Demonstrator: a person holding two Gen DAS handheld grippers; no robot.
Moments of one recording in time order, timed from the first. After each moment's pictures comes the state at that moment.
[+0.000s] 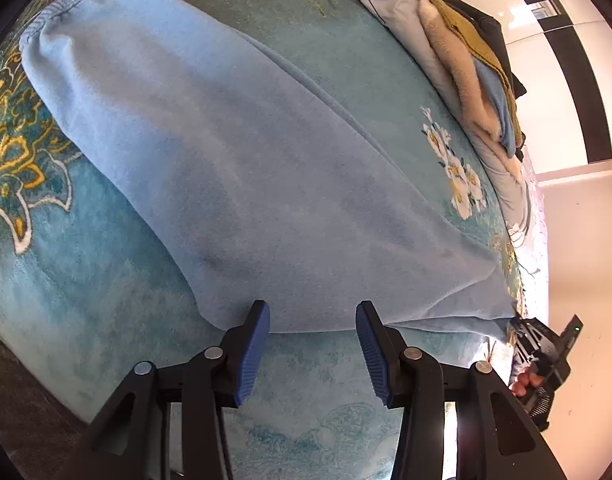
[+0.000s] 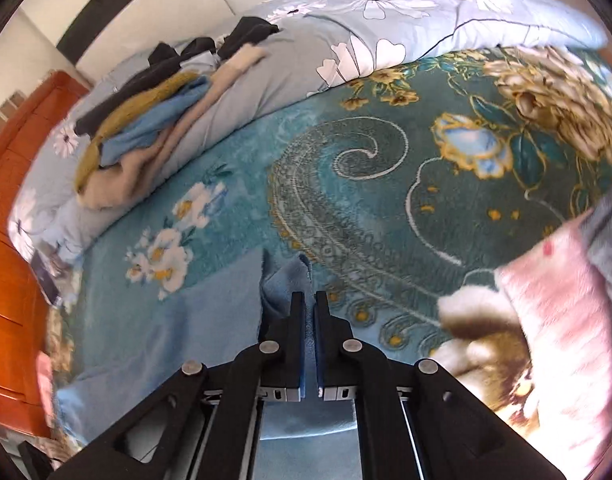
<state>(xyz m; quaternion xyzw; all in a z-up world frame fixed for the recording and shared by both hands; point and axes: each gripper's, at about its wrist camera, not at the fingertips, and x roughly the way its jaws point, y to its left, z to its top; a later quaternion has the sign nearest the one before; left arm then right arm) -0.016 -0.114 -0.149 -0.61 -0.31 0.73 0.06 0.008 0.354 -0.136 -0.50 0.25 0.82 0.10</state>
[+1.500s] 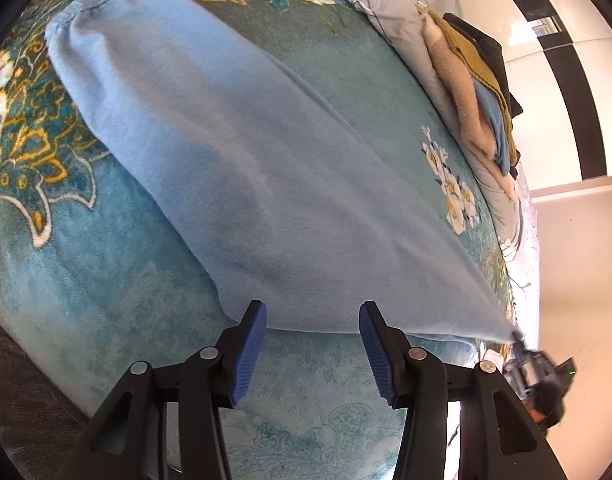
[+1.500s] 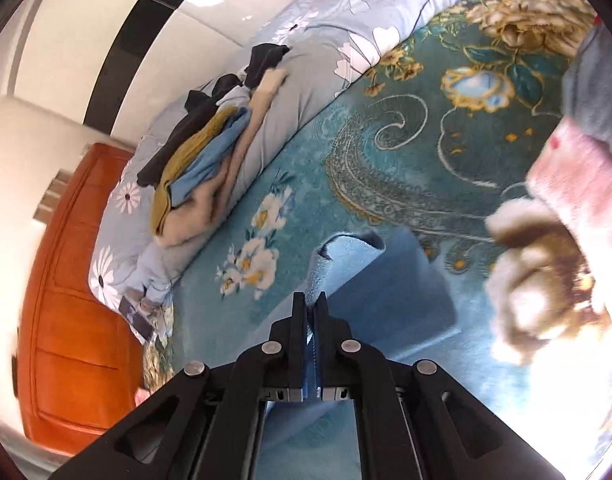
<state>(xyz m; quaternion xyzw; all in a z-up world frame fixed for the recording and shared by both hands) -0.007 -0.132 -0.142 -0.59 -0.34 0.73 0.06 0.053 0.340 -0.128 -0.43 0.42 0.80 0.04</state>
